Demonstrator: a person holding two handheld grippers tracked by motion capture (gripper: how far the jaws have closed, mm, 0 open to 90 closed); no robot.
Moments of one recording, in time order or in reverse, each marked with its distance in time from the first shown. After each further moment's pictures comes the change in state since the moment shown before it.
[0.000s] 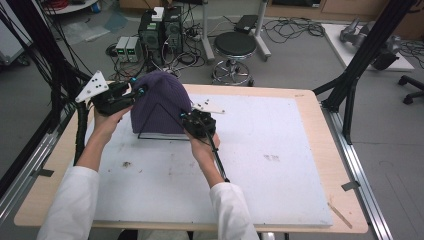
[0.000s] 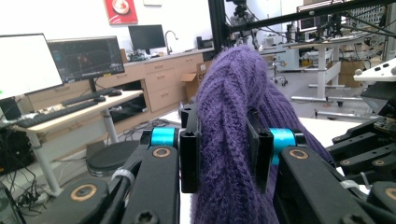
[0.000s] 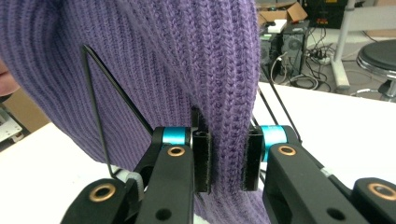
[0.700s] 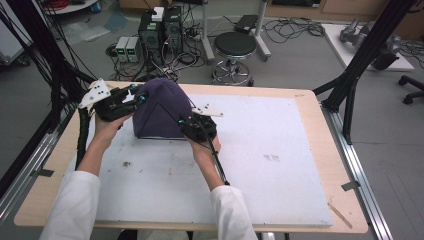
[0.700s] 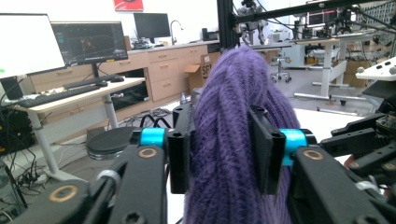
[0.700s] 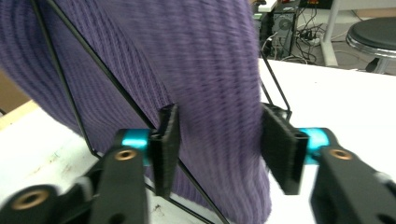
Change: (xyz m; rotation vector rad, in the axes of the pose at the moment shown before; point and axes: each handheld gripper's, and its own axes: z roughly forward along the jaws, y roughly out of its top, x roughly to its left) left arm -0.003 -0.021 -0.005 0.026 0.029 -0.052; right arm -0.004 -0.014 0.004 0.072 -0.045 -0.007
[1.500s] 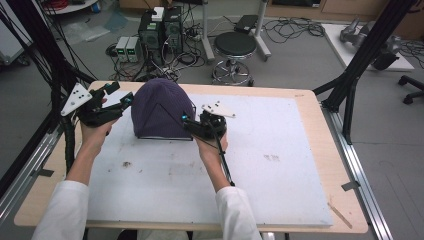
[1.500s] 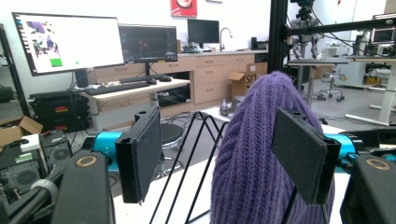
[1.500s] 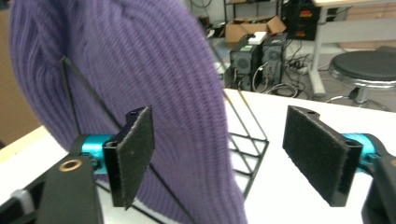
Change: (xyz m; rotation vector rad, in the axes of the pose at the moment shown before) left arm -0.008 0.010 -0.040 -0.034 0.234 -0.050; right arm -0.011 0.014 -0.027 -0.130 -0.017 0.008
